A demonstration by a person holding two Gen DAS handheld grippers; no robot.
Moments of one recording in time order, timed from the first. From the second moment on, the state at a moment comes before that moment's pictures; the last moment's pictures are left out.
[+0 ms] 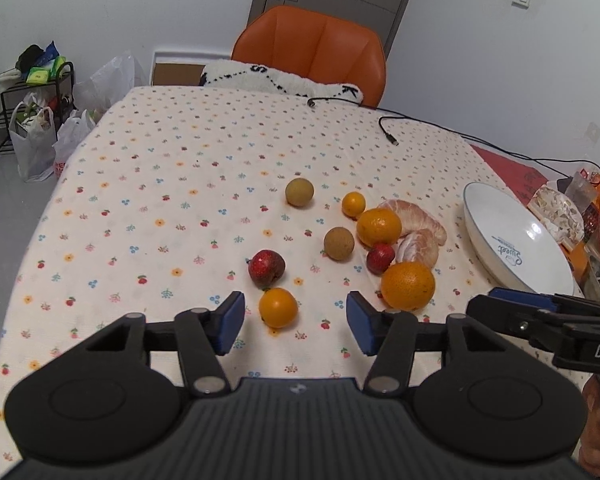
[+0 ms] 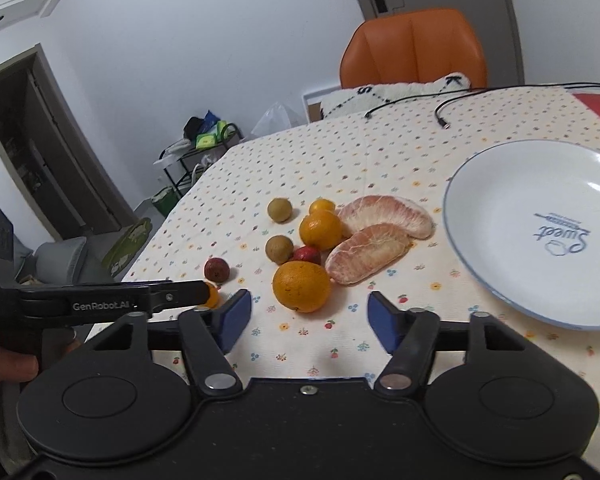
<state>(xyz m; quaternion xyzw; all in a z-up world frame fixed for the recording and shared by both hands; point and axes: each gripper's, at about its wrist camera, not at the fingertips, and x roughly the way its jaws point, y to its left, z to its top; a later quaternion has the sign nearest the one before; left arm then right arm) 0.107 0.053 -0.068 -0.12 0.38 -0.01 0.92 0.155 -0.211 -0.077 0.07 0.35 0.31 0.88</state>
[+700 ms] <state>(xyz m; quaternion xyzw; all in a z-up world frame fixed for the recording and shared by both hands) 0.121 0.062 -0.079 -0.12 0.38 -0.01 0.92 0.181 -0.171 -0.098 0.05 0.36 0.31 0.88</state>
